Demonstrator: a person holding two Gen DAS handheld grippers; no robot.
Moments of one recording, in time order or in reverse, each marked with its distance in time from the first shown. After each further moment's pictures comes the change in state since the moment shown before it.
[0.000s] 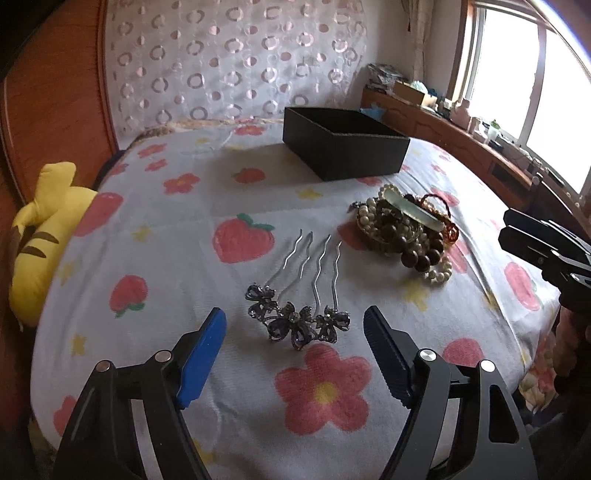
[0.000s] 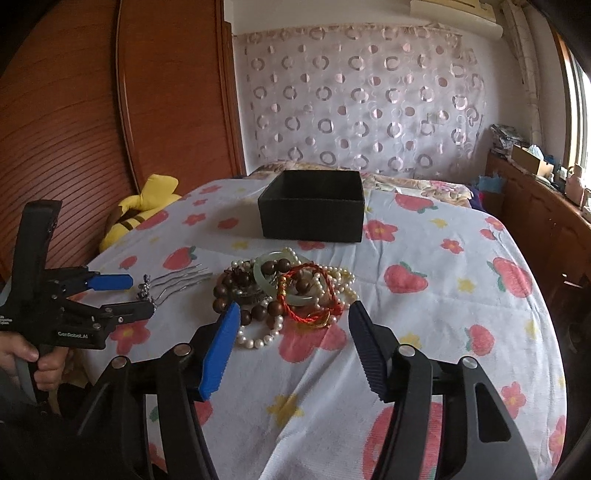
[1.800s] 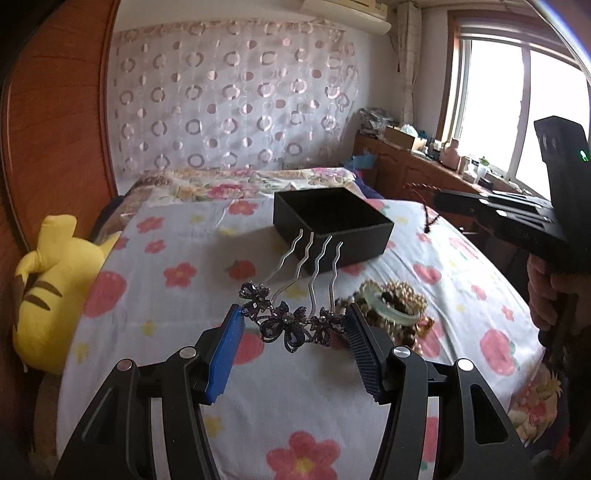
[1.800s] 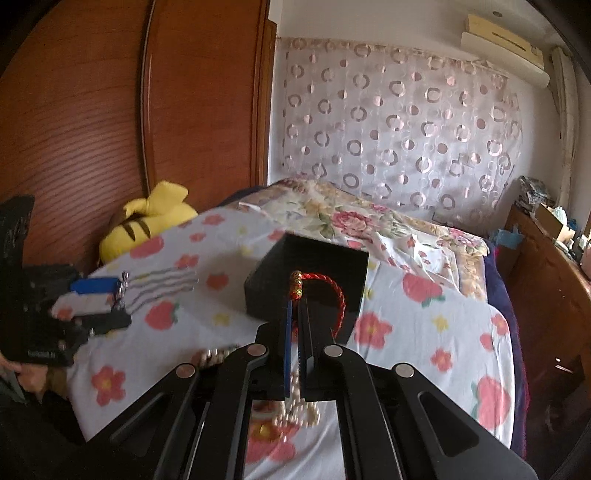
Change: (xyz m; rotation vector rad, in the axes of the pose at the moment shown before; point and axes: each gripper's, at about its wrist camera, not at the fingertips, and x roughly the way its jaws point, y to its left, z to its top) left arm -0.037 -0.015 0.057 0.004 -0.198 -0.018; right arm 0.030 -0.019 0.120 -0.187 -0.029 0.051
